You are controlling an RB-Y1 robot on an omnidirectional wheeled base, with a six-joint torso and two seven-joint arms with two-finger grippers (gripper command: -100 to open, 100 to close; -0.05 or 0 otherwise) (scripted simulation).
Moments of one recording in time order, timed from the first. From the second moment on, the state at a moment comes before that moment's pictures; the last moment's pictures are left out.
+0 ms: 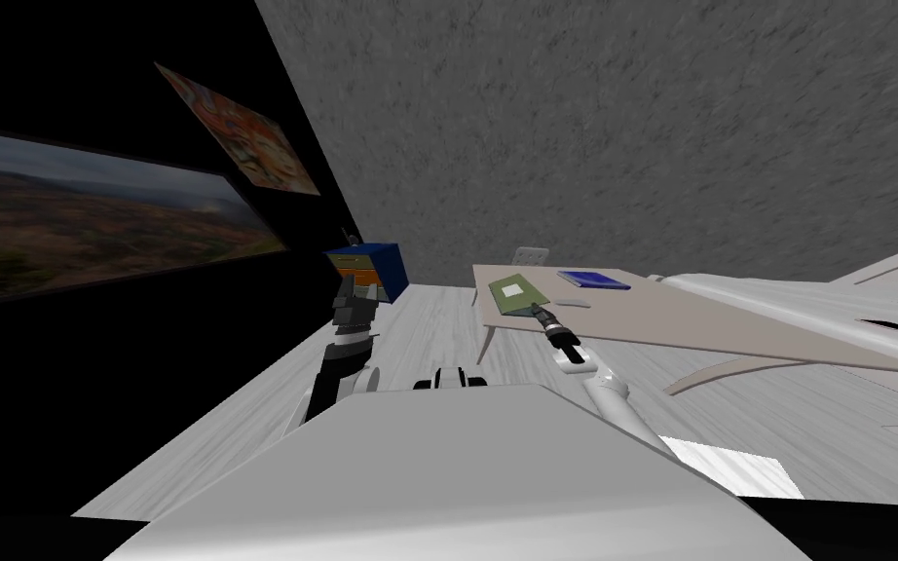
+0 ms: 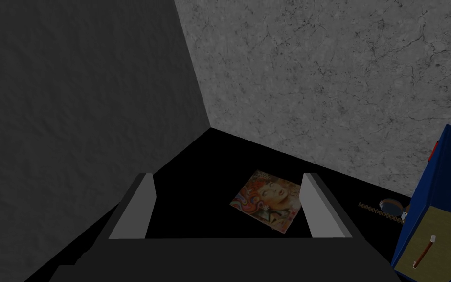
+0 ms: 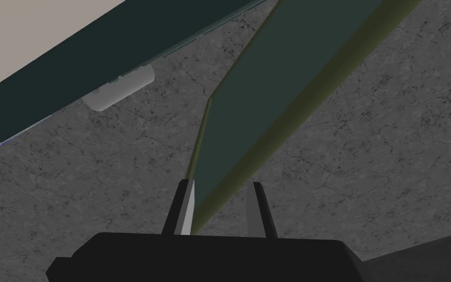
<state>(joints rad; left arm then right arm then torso) 0.51 0.02 -0.03 -2.36 -0.11 -0.41 0.12 0.09 -0.47 -0.31 -1.27 0.40 -0.36 0.20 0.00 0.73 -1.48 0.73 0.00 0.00</state>
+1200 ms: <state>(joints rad) 0.51 0.02 -0.03 -2.36 -0.11 -0.41 0.12 0.07 -0.61 -0.29 -1.31 0.37 -0.22 0.08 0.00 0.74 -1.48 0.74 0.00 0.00</state>
